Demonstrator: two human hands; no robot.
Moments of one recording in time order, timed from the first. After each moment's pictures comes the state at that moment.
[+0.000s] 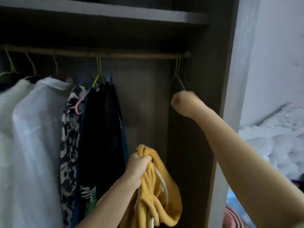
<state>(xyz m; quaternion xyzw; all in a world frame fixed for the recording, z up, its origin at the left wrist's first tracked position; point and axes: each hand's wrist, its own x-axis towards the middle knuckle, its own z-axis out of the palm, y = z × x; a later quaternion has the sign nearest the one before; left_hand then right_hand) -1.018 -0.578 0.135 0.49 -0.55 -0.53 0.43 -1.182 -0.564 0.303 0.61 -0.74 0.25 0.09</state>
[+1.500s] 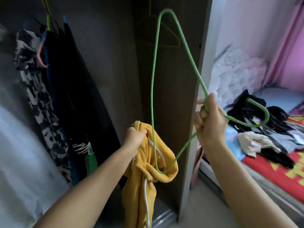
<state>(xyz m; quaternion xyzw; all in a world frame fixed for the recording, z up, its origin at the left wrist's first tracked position) -0.970 -0.565 0.072 0.49 -0.63 -0.54 0.25 -1.085 -0.413 0.129 0.23 -0.37 0.88 -0.18</state>
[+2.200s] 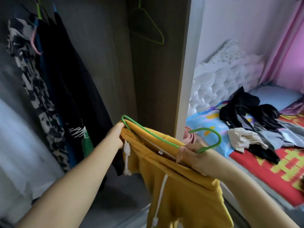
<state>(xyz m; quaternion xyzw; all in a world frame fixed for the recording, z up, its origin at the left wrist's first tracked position) -0.976 -0.590 0.030 0.55 -0.41 -0.69 0.24 -1.092 -0.302 0.086 0.51 -0.80 0.24 -0.19</state>
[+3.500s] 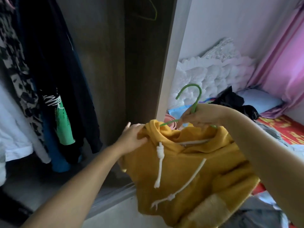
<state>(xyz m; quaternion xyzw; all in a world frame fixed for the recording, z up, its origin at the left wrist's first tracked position) -0.995 -0.434 -0.014 0.26 -0.89 -0.33 0.16 -1.171 -0.276 0.150 0.52 -0.77 0.14 -0.34</state>
